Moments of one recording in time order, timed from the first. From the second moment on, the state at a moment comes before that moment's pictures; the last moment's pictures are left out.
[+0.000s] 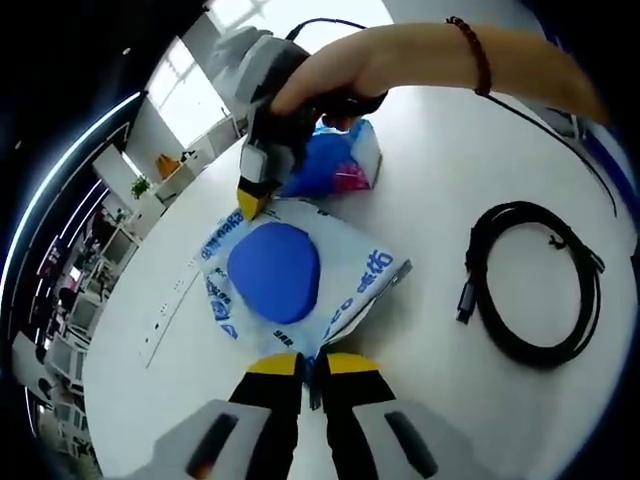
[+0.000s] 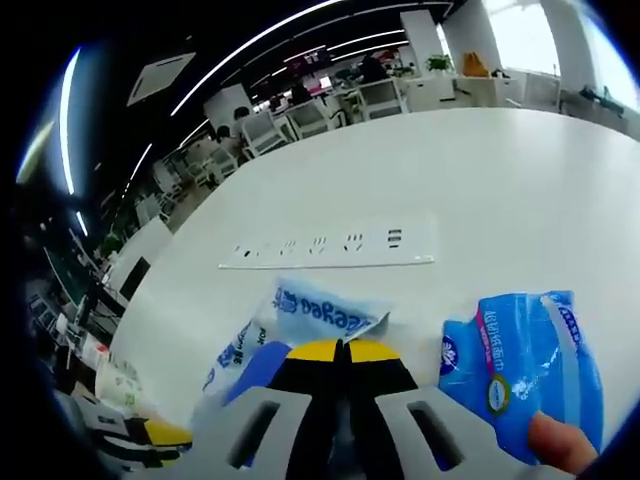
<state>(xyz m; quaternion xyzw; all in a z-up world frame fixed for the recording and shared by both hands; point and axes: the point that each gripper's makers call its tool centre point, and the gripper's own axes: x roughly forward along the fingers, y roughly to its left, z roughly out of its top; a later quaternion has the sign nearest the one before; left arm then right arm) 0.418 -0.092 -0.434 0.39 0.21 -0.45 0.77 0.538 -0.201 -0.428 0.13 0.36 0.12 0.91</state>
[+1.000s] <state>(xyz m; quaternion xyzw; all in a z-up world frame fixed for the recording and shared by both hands) 0.406 -0.074 -0.409 0.40 0.21 -0.44 0.78 0.503 -0.199 -0.397 0.11 0.35 0.13 0.92</state>
